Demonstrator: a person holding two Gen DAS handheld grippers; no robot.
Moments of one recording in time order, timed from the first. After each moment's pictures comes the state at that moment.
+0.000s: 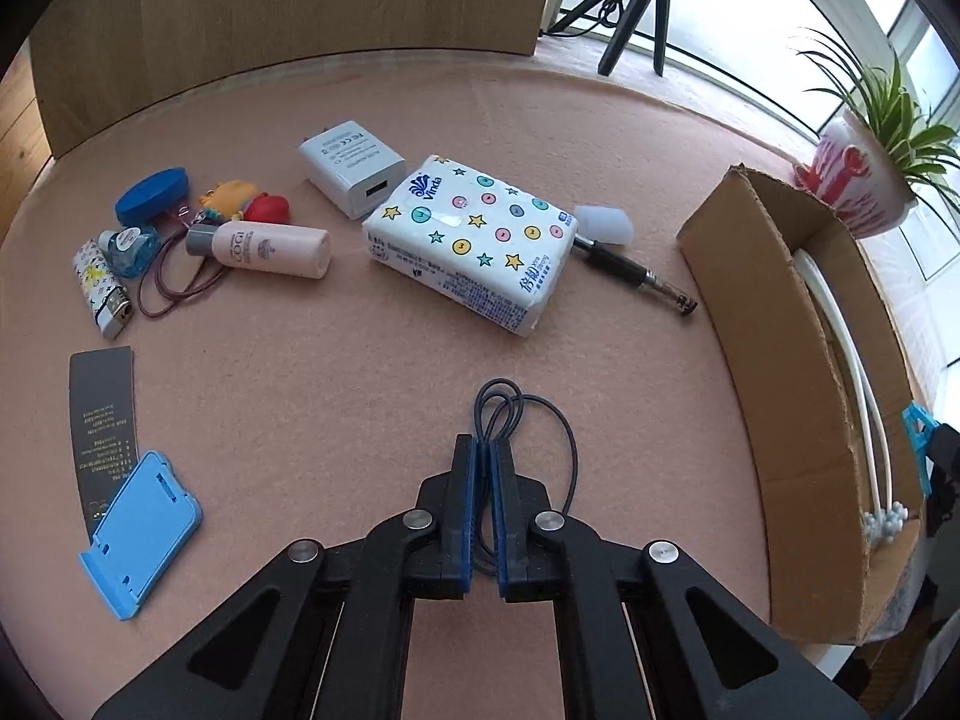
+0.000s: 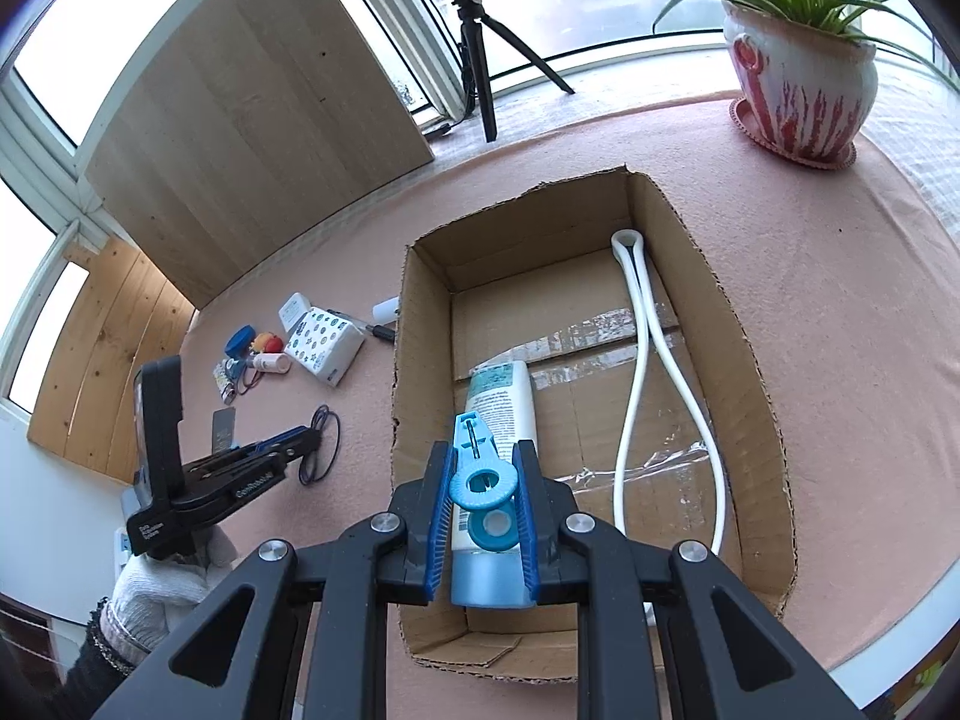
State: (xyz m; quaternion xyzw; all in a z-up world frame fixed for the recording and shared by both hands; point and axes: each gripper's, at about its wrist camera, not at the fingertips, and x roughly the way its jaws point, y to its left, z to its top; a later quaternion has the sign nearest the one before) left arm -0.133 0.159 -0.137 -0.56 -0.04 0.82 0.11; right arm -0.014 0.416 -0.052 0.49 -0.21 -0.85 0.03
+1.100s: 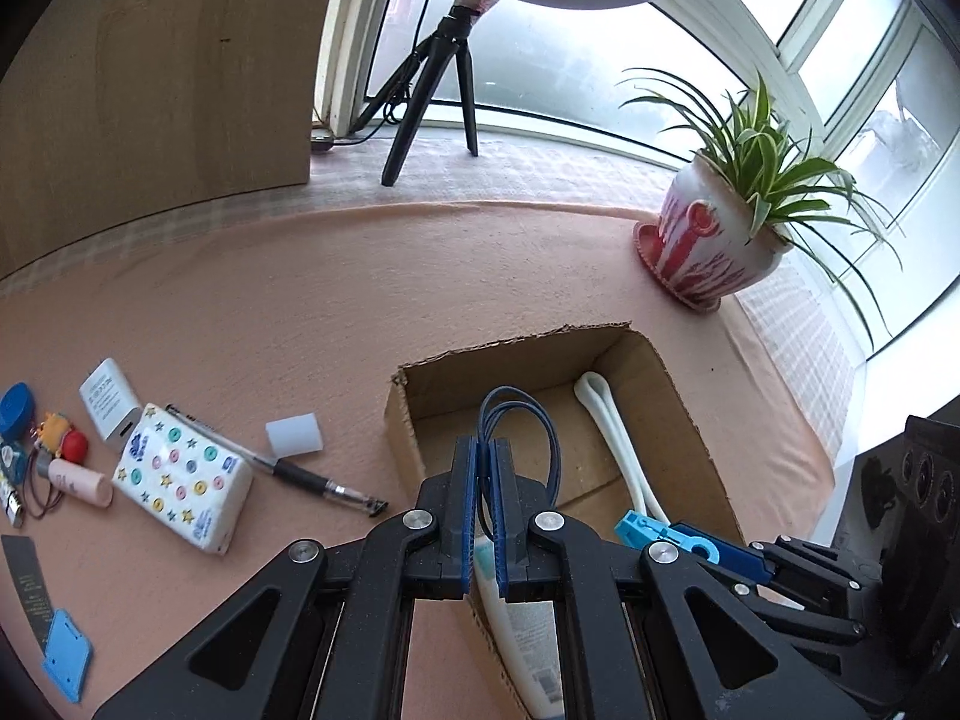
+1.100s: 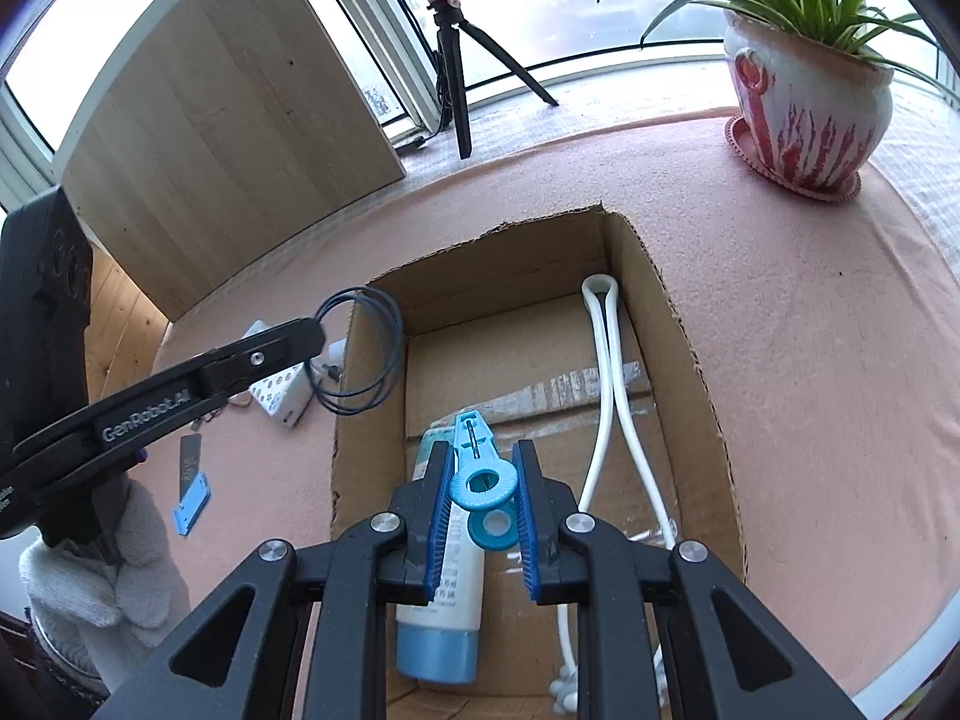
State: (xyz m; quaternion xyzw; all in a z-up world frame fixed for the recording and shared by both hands) left arm -0.190 0.298 -0.054 -0.49 -0.06 0.84 0.22; right arm -0.052 0.440 -0.060 0.49 -0.19 -0.85 0.02
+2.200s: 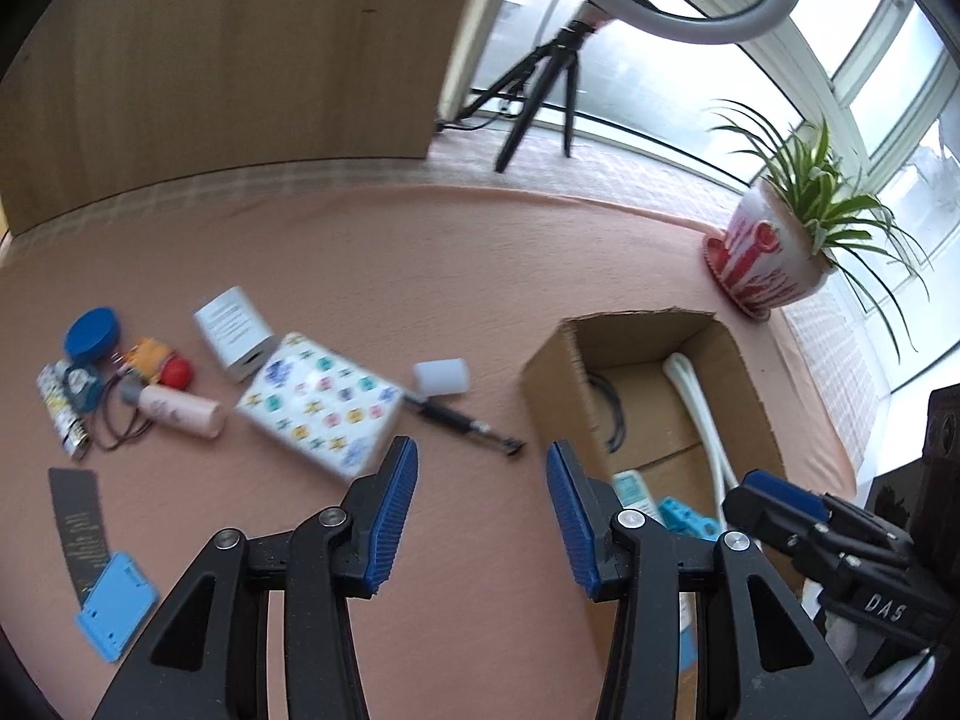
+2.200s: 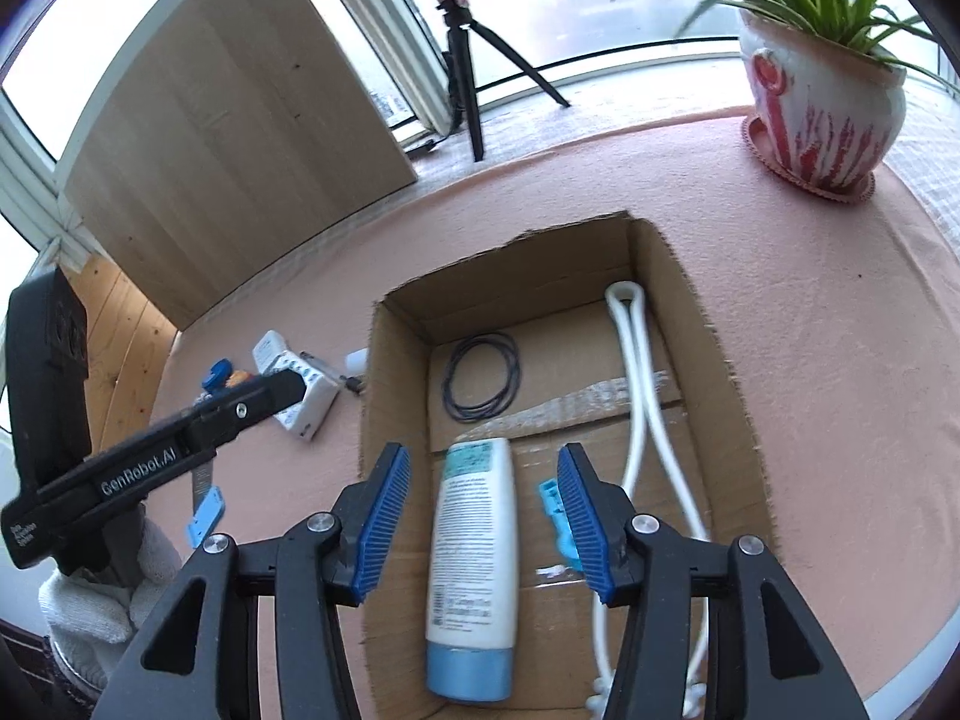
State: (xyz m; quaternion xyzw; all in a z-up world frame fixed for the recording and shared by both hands) left arm -0.166 0.208 -0.063 -0.51 -0.09 0.84 0.16; right arm -0.058 0.424 -0.055 0.49 -0.20 -0.85 0.02
